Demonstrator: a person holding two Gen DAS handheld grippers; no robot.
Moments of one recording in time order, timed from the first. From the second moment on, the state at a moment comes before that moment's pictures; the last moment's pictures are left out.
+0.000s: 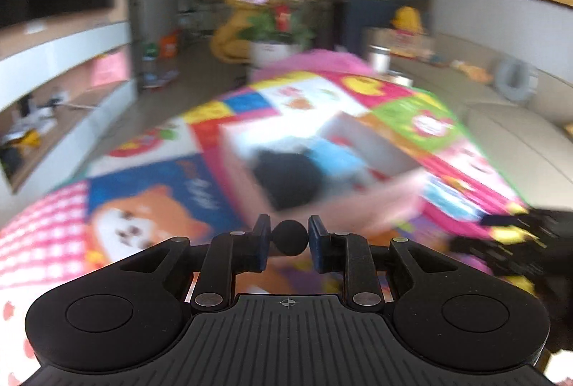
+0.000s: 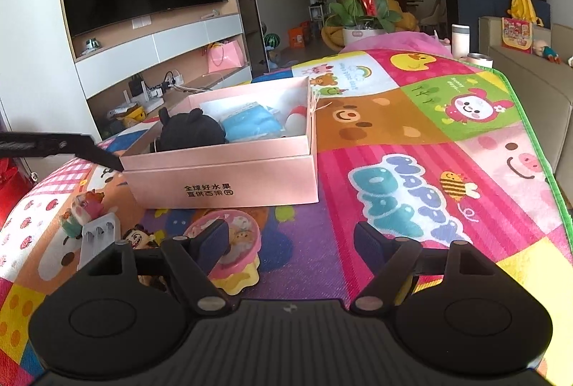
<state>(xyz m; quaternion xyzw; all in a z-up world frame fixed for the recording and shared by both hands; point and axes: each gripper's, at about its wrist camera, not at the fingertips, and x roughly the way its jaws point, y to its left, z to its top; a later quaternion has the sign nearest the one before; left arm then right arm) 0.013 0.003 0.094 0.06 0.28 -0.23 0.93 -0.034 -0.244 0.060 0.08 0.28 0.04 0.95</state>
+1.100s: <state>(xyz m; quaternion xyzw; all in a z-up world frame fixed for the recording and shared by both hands) -0.041 0.057 0.025 0.01 0.35 -0.09 0.93 -0.052 -0.117 0.051 -0.10 0.30 0.24 0.92</state>
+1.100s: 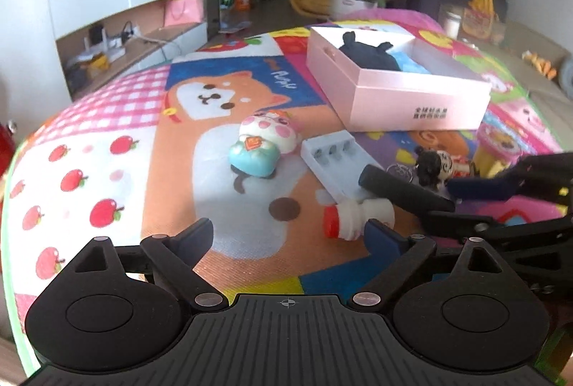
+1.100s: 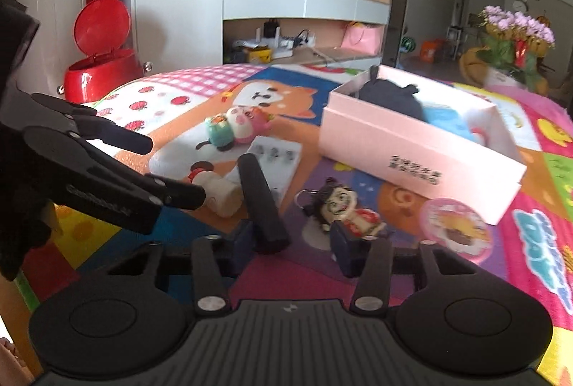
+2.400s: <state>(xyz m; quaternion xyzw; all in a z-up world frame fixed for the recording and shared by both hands) -0.043 0.031 0.023 0.00 0.36 -0.15 0.92 -0.075 -0.150 0.065 -0.11 0.34 0.26 0.90</state>
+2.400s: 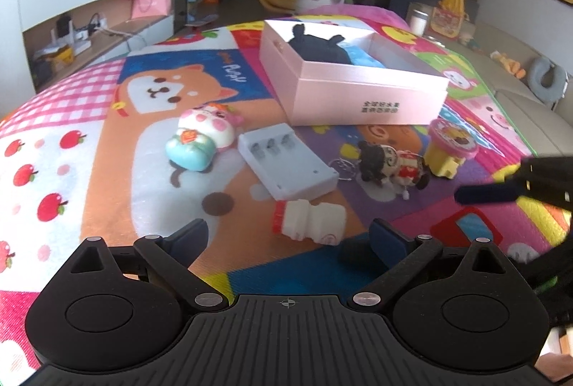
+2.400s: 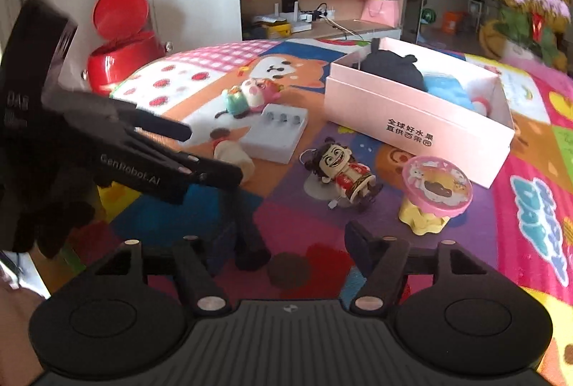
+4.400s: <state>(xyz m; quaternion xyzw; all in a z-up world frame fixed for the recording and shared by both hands) -0.078 -0.009 0.060 0.08 0.32 -0.22 0.92 -0.102 -0.205 0.098 -0.05 0.32 0.14 0.93</state>
